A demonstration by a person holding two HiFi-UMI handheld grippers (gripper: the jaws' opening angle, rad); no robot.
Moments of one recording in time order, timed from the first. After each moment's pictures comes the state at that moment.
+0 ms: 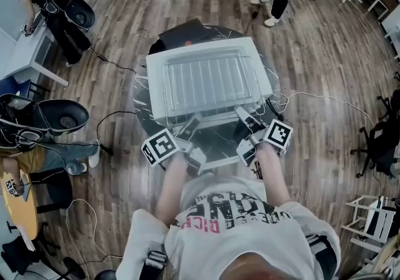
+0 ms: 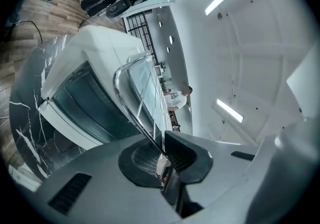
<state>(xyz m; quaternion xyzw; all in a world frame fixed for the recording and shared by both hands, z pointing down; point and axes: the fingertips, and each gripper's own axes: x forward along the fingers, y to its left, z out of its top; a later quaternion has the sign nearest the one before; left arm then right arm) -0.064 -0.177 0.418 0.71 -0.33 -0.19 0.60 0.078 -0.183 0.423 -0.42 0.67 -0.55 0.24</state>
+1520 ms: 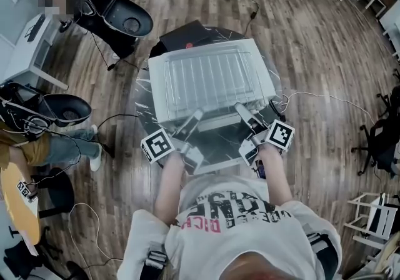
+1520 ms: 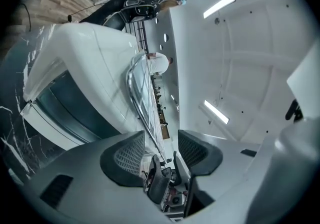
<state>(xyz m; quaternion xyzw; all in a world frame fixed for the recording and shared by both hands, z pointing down) -0.071 -0.175 0.402 0.72 -0.26 -0.24 0.60 0.071 -0.178 0.412 -0.41 0.72 -0.51 0.24</state>
